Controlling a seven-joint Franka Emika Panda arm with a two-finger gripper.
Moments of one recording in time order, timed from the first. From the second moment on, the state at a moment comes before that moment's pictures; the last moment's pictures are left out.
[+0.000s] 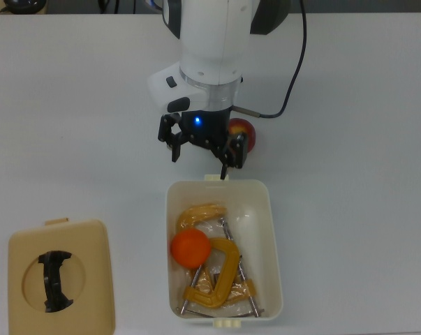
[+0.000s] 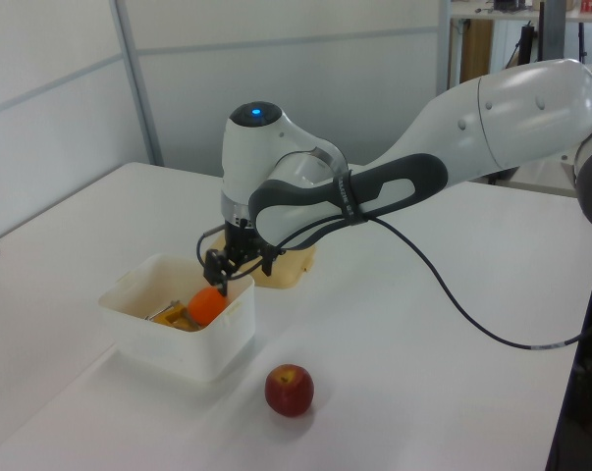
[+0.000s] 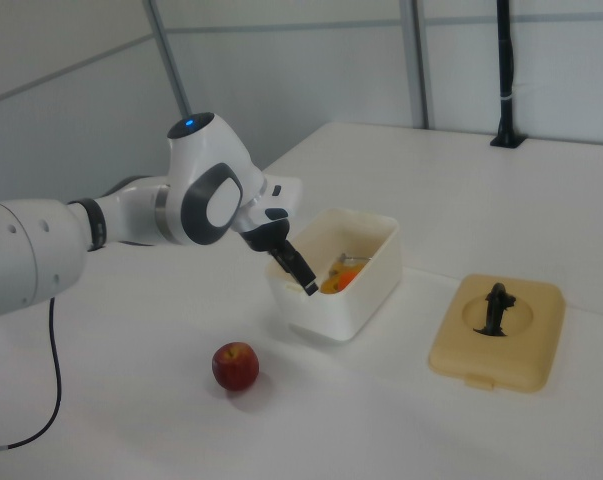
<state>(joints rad) 0.20 0.37 -0.07 -1.57 -0.12 2.19 0.56</state>
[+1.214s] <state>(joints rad) 0.31 0.35 0.00 -1.83 -0.17 2.11 0.42</state>
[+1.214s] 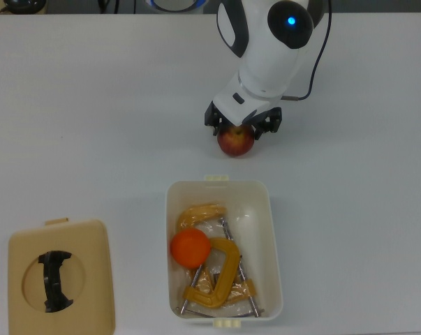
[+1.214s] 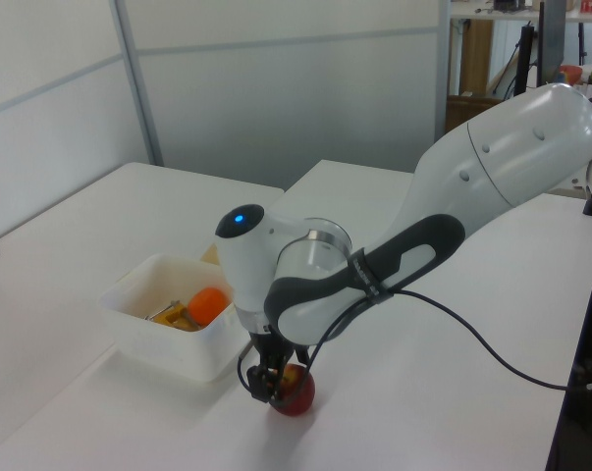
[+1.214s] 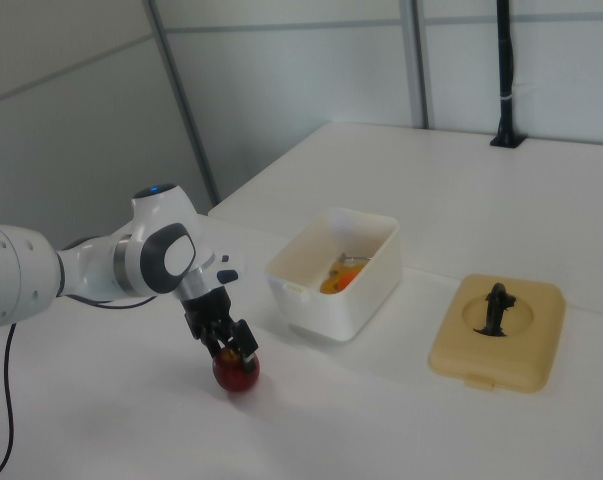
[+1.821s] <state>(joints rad) 0.31 0.31 -0.01 -1.84 -0.19 2.17 0.42</state>
